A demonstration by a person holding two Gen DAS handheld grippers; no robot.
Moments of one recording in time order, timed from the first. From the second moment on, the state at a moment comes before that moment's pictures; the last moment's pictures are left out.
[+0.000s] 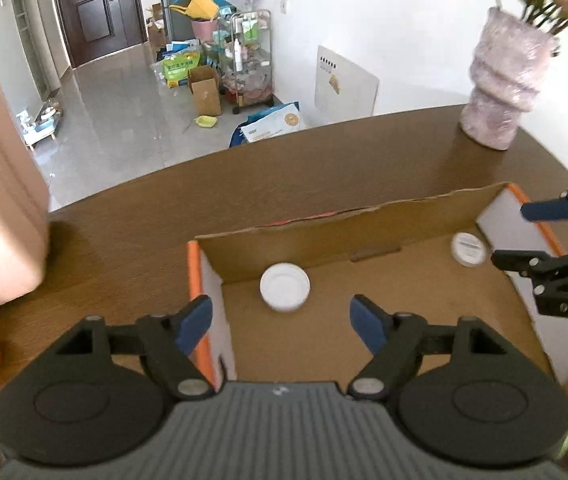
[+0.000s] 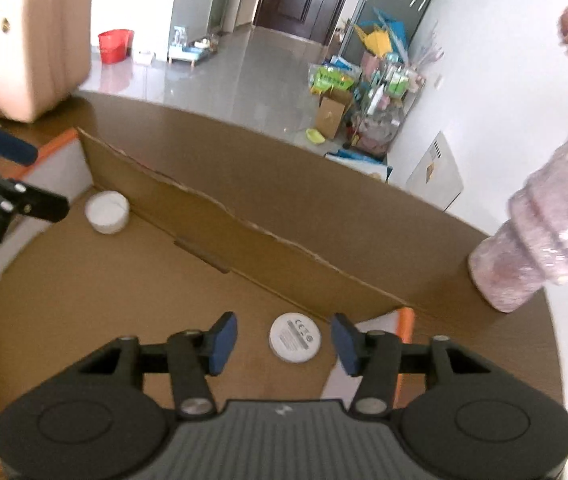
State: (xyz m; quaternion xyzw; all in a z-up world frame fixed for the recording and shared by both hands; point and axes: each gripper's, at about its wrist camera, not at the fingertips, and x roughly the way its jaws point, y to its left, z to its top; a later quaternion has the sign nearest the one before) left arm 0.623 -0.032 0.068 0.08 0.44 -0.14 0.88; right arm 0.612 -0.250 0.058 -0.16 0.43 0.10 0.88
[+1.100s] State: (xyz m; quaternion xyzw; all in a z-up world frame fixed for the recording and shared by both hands) left arm 0.101 0.039 0.075 -0.02 0.09 -0.05 0.99; right arm 0.108 -0.299 0.060 0.04 0.16 0.10 0.98
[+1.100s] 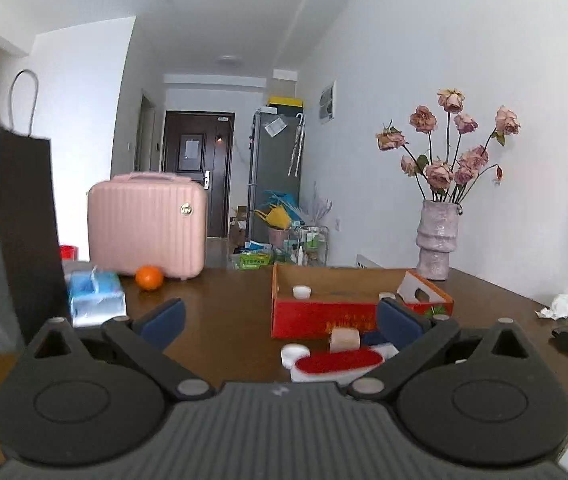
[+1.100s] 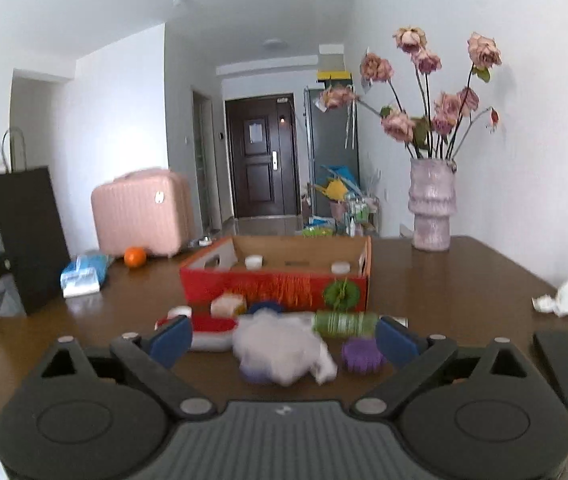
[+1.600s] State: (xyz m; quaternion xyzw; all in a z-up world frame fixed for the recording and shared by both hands) left arm 0.148 0.001 0.008 0.01 0.17 -0.11 0.98; right arm 0.124 -0.287 0.006 0.06 0.18 0.09 0.98
